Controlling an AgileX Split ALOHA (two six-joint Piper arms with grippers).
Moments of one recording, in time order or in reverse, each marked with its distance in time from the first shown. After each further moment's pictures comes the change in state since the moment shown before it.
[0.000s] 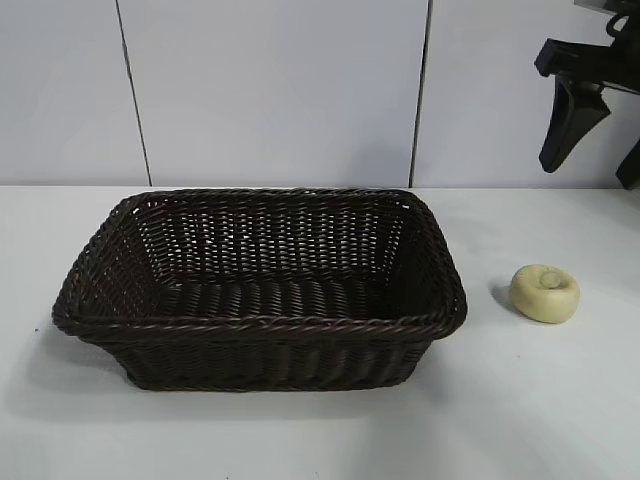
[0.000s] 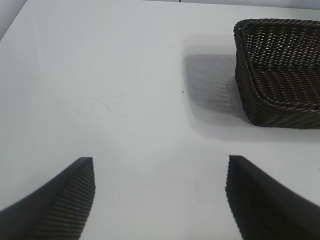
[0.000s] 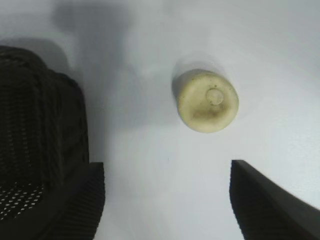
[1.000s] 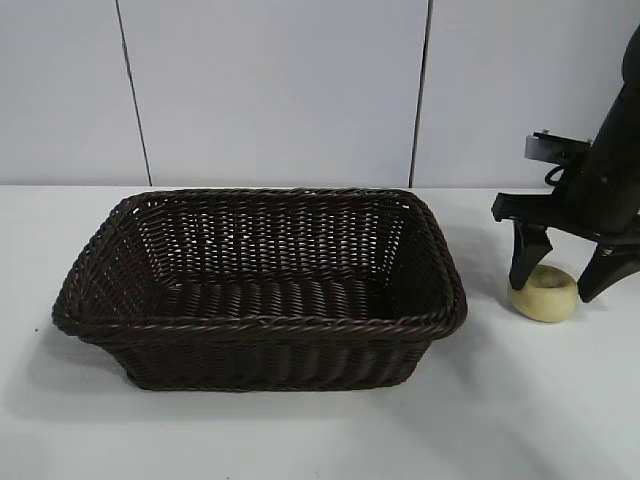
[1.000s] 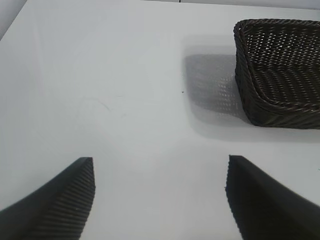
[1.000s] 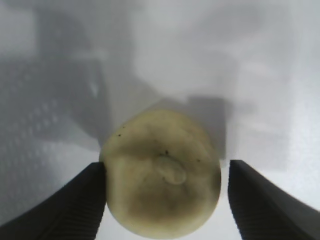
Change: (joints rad) left arm 0.000 0.000 0.000 0.000 0.000 0.000; right arm -0.001 0.341 -0.005 -0.046 -0.204 0.031
